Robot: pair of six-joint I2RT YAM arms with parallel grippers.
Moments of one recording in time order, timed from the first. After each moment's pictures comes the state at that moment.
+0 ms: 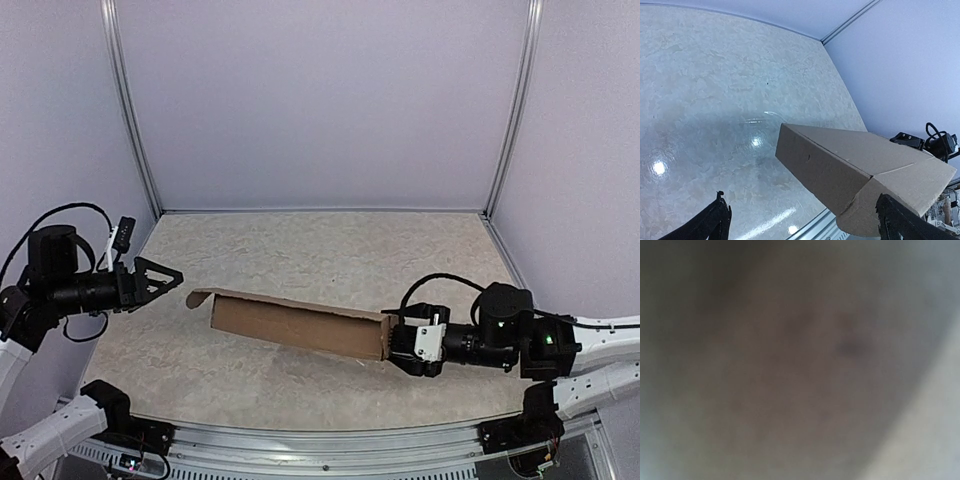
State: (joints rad) left arm -0.29 0.59 0.81 -0.71 0.58 -0.51; right arm 1.26 0.86 0.53 0.07 0.15 -0.69
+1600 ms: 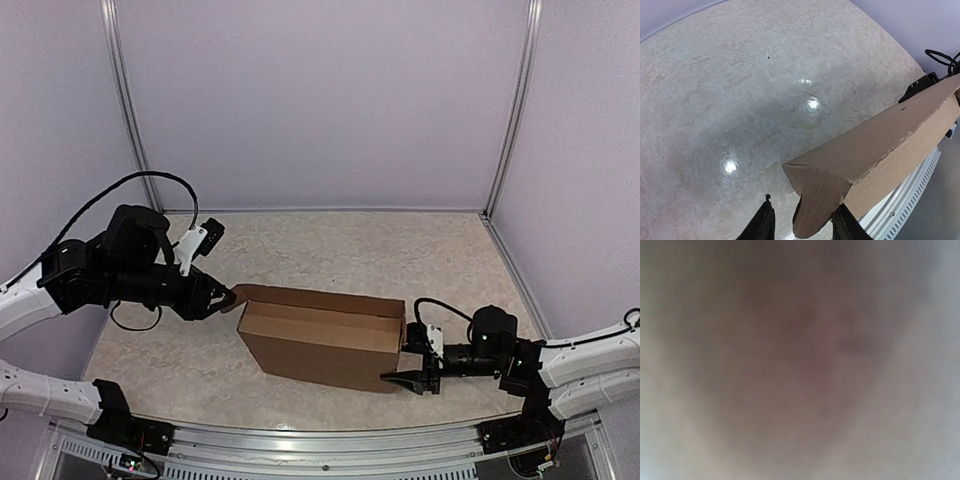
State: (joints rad) left arm -0.88 0.96 0.98 -0.71 0.03 -0.28; right arm 0.96 1.05 0.16 0.61 -0.36 -0.20
